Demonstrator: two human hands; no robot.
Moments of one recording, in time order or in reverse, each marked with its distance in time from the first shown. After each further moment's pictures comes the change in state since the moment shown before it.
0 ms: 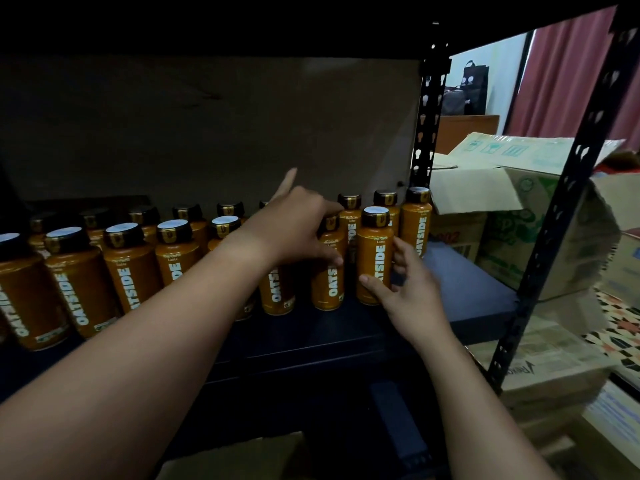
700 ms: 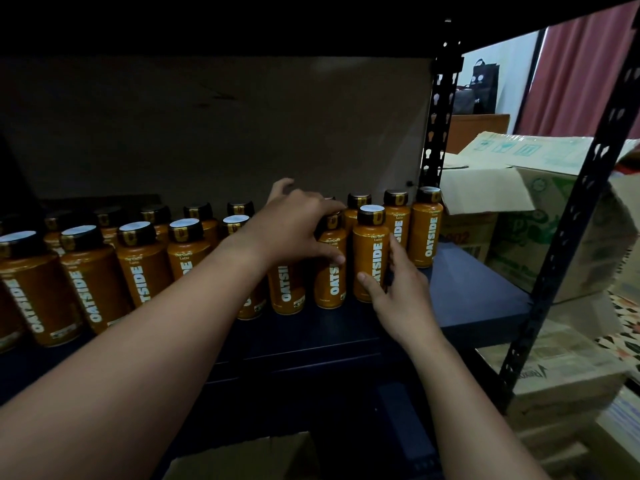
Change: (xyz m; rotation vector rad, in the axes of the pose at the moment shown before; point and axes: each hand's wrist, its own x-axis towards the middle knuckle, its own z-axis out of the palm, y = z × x) left_hand -0.010 -0.016 0.003 -0.035 0.000 -0.011; right_hand 0.001 -0.011 0.021 -0.103 -0.073 0.017
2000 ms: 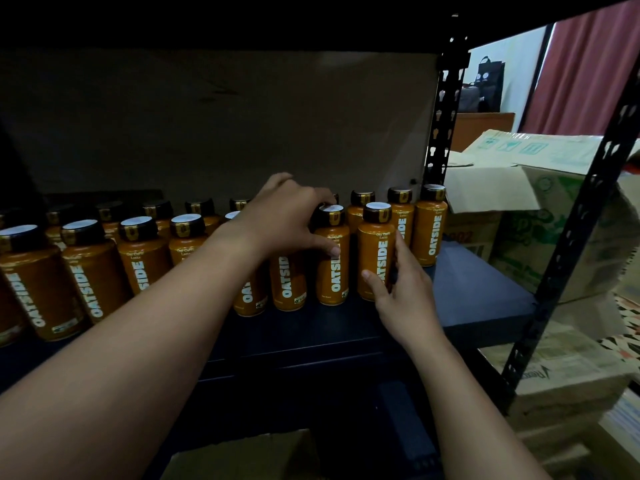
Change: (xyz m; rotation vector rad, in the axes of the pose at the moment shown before) left_hand -0.002 -0.008 -0.008 -0.010 -0.042 -0.094; right_hand -0.005 -0.004 0.000 -0.016 0.021 -0.017
